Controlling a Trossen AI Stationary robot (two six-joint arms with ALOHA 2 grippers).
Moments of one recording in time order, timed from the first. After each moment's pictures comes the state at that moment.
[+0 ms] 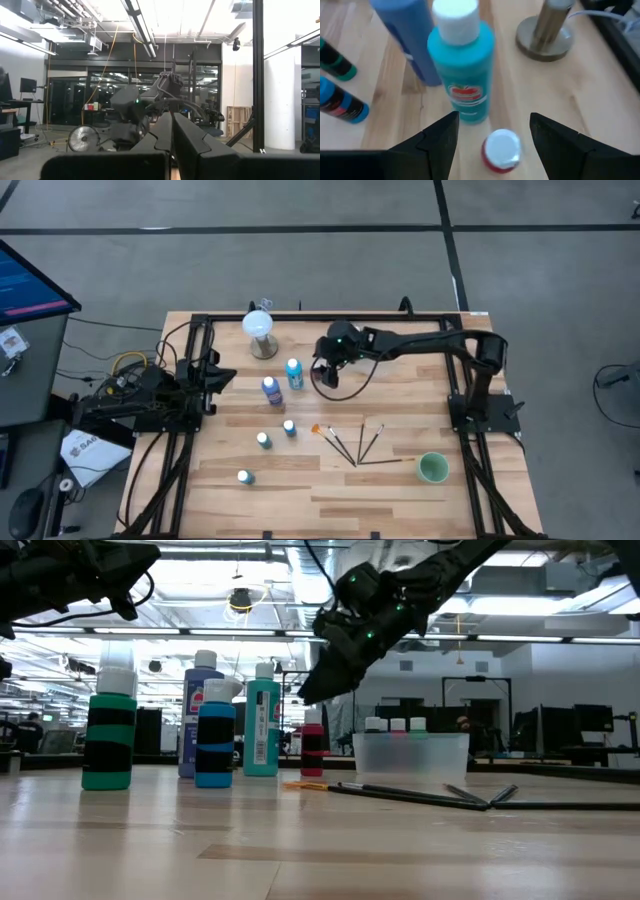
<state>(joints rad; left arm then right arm) 0.16 0.00 0.01 0.43 0.03 -0.06 -0.29 1.86 1.25 -0.09 -0.17 -0.11</state>
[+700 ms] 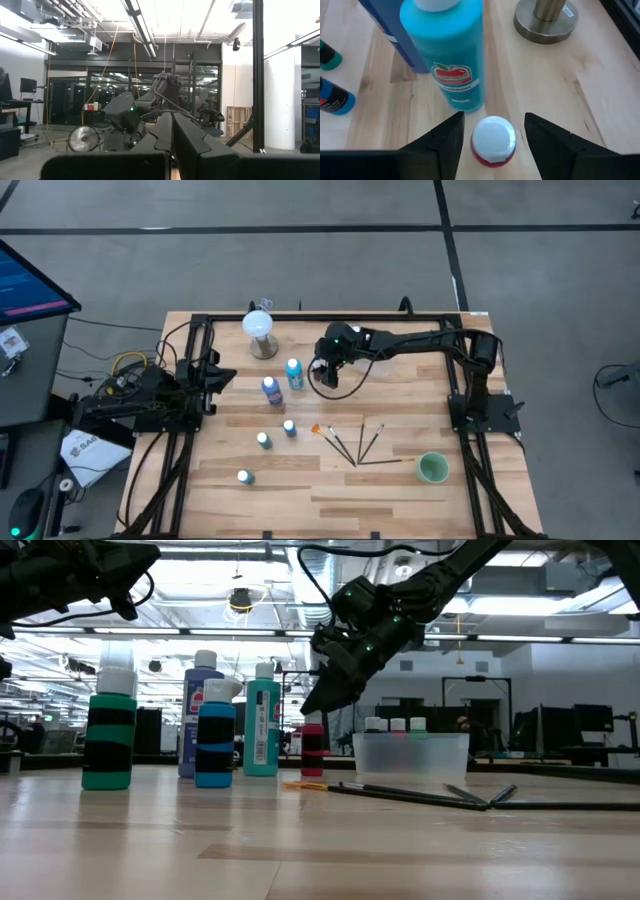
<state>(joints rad) 0.16 0.00 0.01 0.43 0.03 -0.06 -0.30 1.91 1.26 -0.10 -0.18 -0.11</state>
